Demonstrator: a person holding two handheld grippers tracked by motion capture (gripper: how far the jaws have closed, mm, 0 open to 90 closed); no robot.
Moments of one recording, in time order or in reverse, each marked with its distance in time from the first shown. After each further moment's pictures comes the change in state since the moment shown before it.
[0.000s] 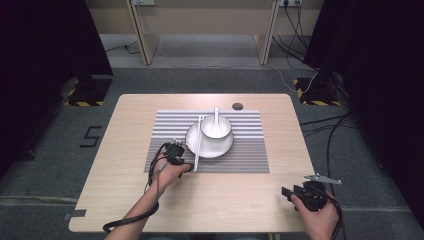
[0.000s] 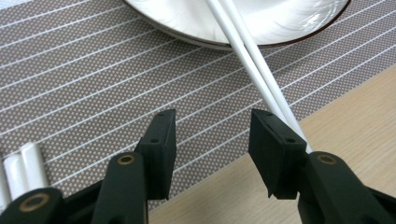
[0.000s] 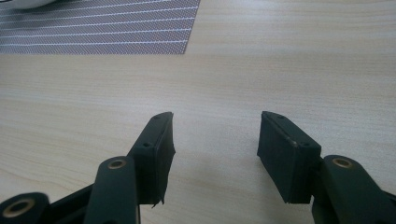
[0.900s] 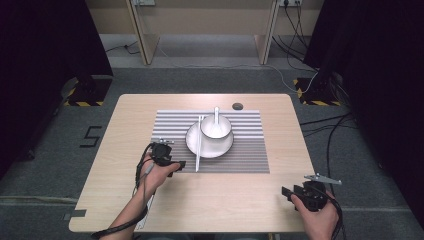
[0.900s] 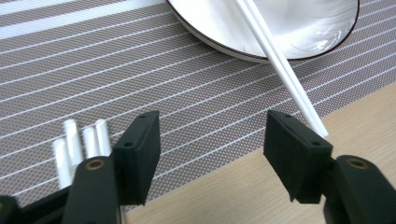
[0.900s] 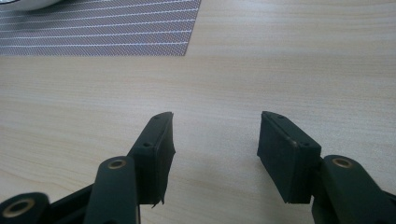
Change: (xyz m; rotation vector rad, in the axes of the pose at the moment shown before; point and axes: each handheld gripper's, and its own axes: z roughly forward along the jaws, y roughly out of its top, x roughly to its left) left arm 0.020 -0.015 -0.034 -0.106 0.042 -0.066; right arm 0.000 0.000 -0.001 -0.005 -0.002 -0.003
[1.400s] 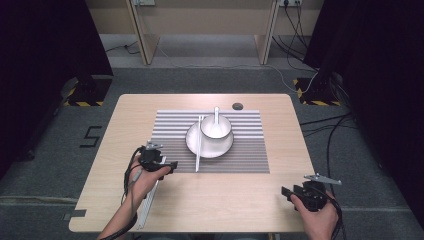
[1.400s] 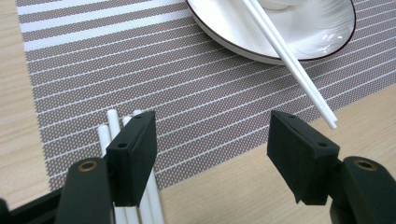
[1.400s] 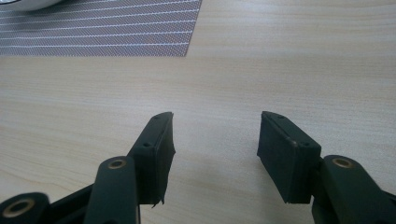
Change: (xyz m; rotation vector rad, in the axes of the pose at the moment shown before) left arm 0.016 -0.020 -0.021 -0.092 0.006 0.006; right arm 0.001 0.000 0.000 -0.001 -0.002 -0.003
